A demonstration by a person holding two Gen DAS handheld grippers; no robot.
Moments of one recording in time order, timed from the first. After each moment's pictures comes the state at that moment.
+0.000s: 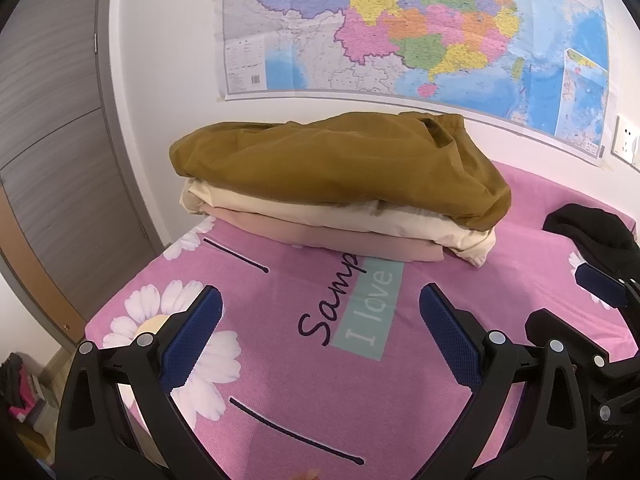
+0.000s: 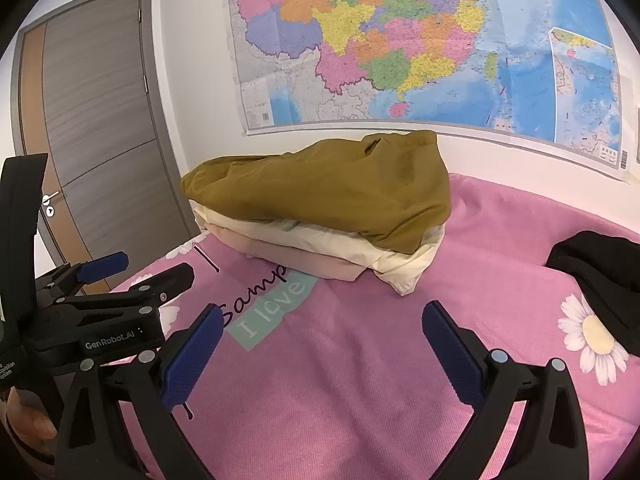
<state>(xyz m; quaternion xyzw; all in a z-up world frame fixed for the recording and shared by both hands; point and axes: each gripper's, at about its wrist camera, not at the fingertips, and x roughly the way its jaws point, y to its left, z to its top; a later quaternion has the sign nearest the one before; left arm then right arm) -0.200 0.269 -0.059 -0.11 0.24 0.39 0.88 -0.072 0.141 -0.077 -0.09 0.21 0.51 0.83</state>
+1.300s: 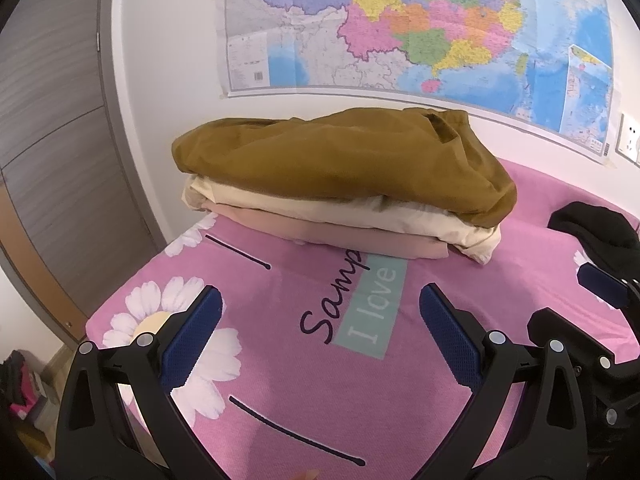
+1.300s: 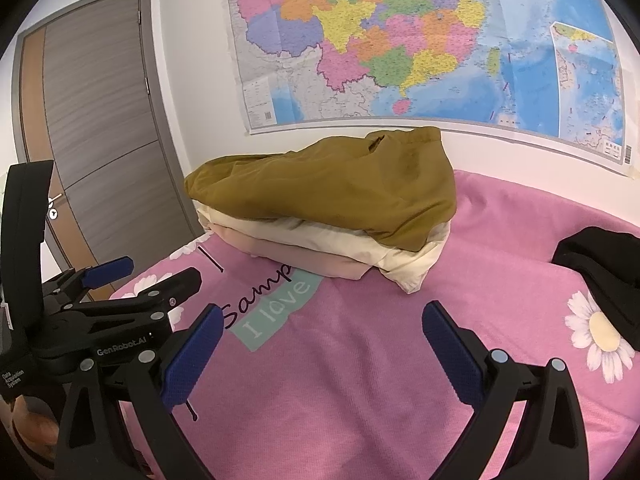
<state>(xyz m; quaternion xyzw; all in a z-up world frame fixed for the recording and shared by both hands) -0.197 0.270 -0.063 -0.11 0.24 0.40 0.88 -0.072 0.146 -0.077 -0.09 0.21 0.52 0.82</state>
